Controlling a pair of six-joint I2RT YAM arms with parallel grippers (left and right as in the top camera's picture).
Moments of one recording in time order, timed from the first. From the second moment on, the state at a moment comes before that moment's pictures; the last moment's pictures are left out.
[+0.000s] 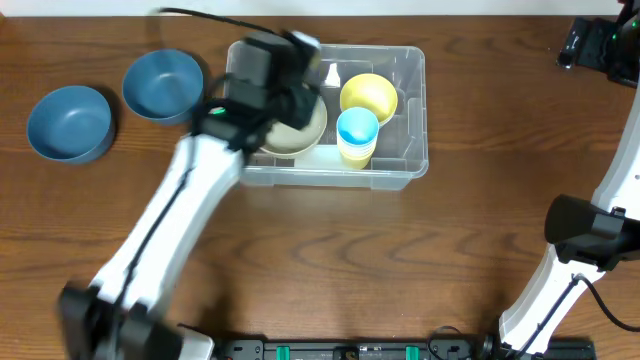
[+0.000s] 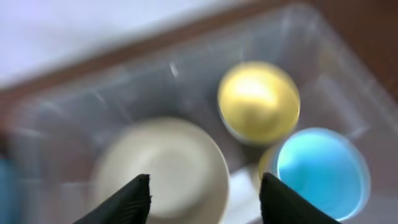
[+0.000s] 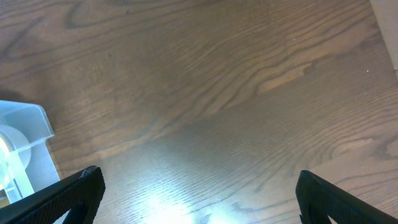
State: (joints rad) left arm -0.35 1.56 1.45 -0.58 0.09 0.04; right arm -0.24 2.14 2.68 -1.70 0.13 0.17
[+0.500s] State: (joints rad) left arm 0.10 1.59 1.47 -0.42 0.04 0.09; right arm -0.24 2.14 2.68 -1.70 0.13 0.17
